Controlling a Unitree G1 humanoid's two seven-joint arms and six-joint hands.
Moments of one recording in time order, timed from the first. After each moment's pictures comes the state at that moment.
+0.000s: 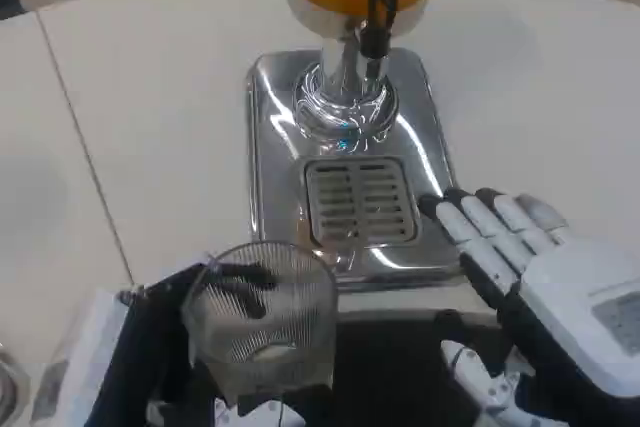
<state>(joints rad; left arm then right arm) 0.35 0.26 0.01 -0.46 0.45 -0.37 0.12 0.24 -0.35 -0.02 -0.83 -0.96 -0.13 0.33</state>
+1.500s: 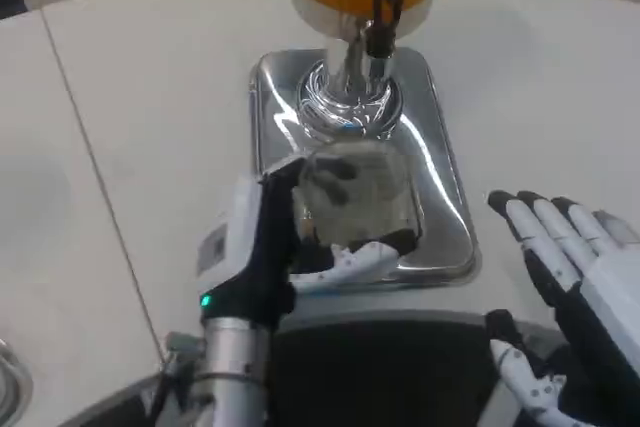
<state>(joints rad) -0.42 0.07 -0.17 0.39 0.60 -0.31 0.44 0.35 -0.21 -0.04 -1.01 -1.06 0.02 0.48</state>
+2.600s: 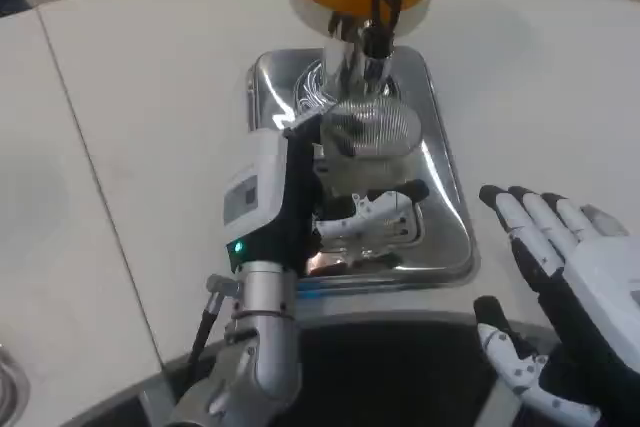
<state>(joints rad) -0.80 0.08 -0.27 0.97 0.60 -0.39 0.75 0.24 -0.15 -0.02 -0.94 -1.13 0.03 0.54</state>
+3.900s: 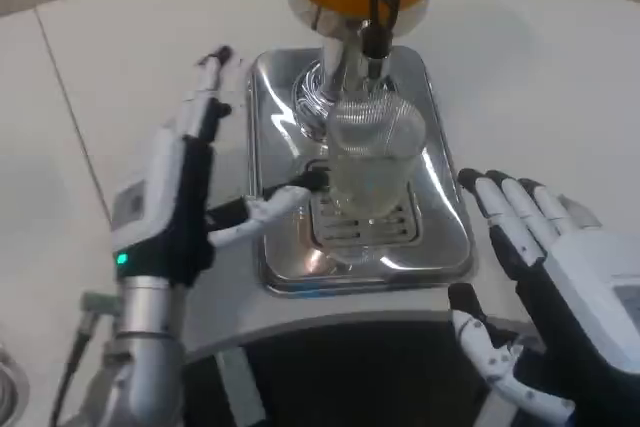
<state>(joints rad) -0.52 0.32 -0.16 0.49 0.55 -0.36 0.55 0.23 -0.11 0.05 -0.90 -1.10 0.02 0.42</state>
